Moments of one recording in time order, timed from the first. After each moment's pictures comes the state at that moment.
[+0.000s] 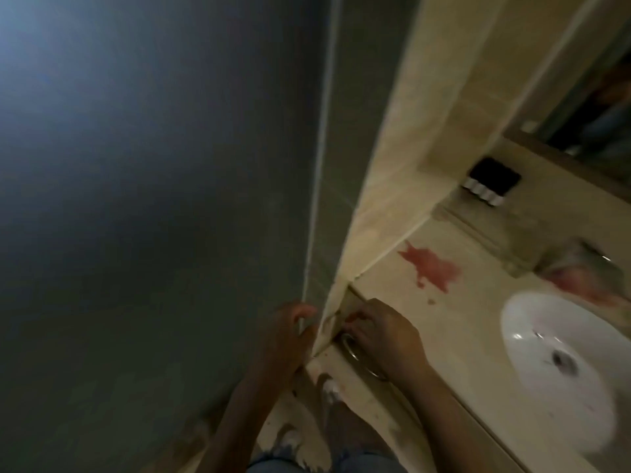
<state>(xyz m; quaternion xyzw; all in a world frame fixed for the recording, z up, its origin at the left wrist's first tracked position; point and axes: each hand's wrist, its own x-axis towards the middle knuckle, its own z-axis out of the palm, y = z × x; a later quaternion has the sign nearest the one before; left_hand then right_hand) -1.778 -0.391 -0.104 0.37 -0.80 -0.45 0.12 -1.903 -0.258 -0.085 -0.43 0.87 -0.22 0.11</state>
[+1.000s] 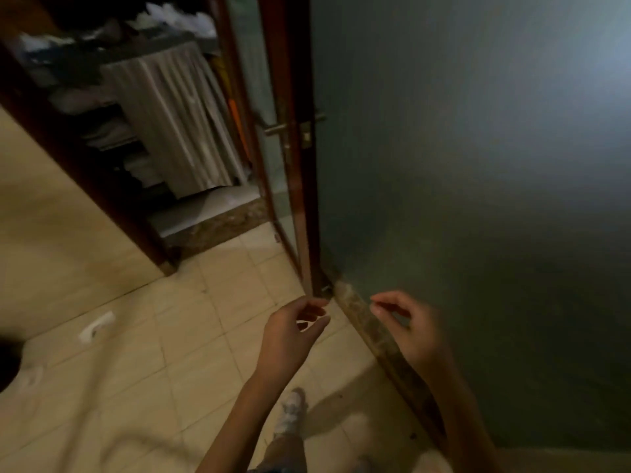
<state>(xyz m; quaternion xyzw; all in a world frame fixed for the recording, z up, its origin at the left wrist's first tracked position) -1.553 -0.079 -0.067 0.82 -0.26 -0.19 0.47 -1.680 -0.240 -0.065 -0.79 0.29 -0.14 0.53</state>
